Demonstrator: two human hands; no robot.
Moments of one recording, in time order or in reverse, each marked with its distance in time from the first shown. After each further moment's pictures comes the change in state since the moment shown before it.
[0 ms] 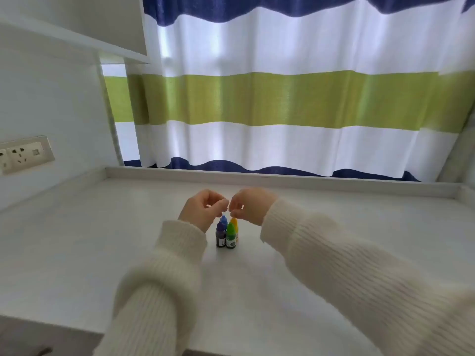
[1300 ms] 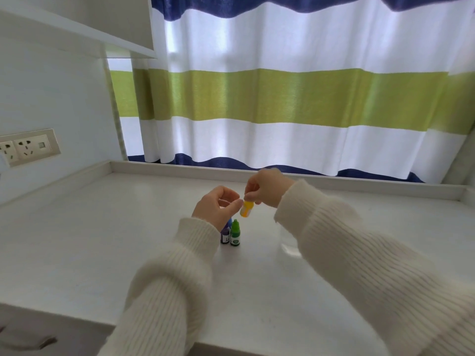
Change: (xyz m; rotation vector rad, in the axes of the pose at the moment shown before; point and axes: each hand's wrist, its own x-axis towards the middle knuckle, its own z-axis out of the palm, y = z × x) left_hand 0.000 0.001 0.012 0.092 0.014 0.064; right_hand -0.002 0.013 -0.026 0.128 0.077 0.051
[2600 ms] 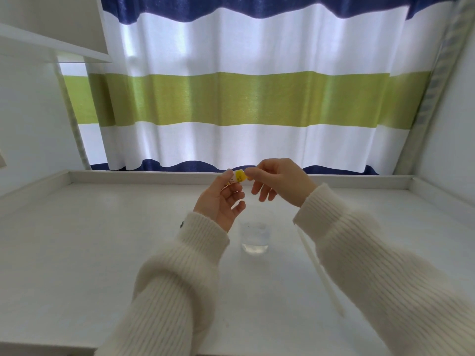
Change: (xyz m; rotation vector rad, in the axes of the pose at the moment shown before) left_hand -0.009 0.078 0.058 -1.132 -0.162 -0.369; right_hand -0.059 0.072 -0.036 0.639 0.264 -0.027
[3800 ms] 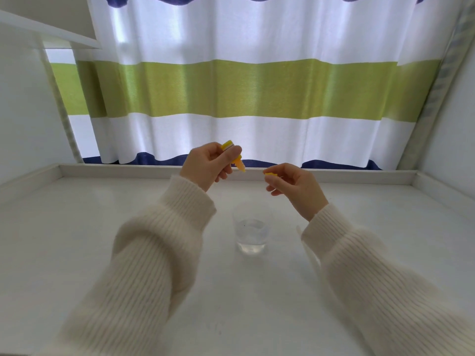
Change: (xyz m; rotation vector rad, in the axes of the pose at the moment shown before) left_hand 0.041 0.038 0.000 0.852 -0.092 0.483; right_hand -0.004 0.059 -0.003 0.209 0.225 -0.010
